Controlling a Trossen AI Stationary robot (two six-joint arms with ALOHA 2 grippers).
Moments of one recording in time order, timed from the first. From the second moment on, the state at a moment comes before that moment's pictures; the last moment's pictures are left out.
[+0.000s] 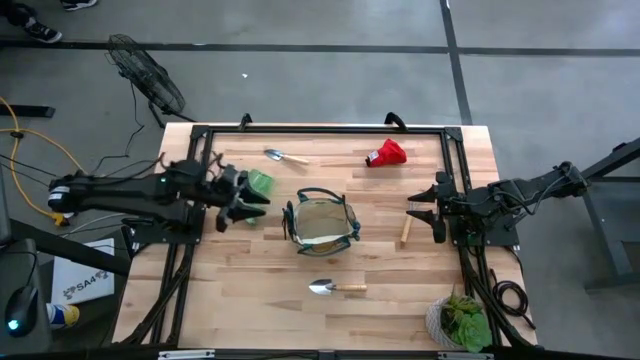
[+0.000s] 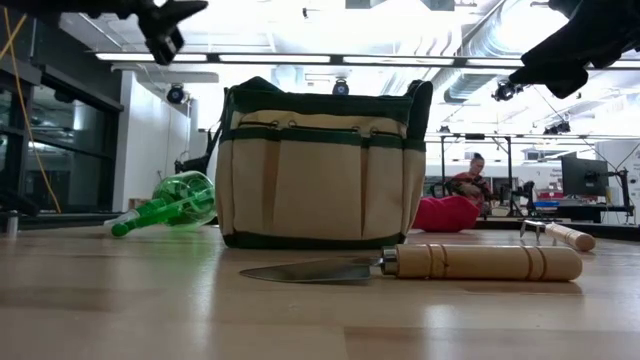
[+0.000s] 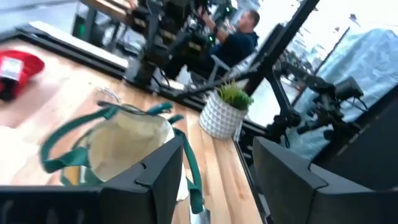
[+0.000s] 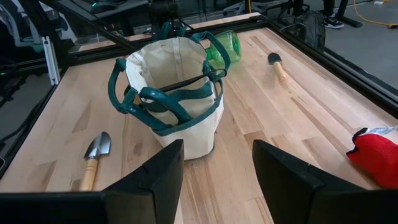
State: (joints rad) left arm 0.05 0.63 0.53 0.06 0.24 -0.47; right arm 0.32 0.38 0.44 -0.46 0.44 0.34
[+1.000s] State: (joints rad) left arm 0.05 0.51 0.53 -0.05 0.16 -0.53; right arm 0.32 0.38 0.44 -0.41 0.41 0.24
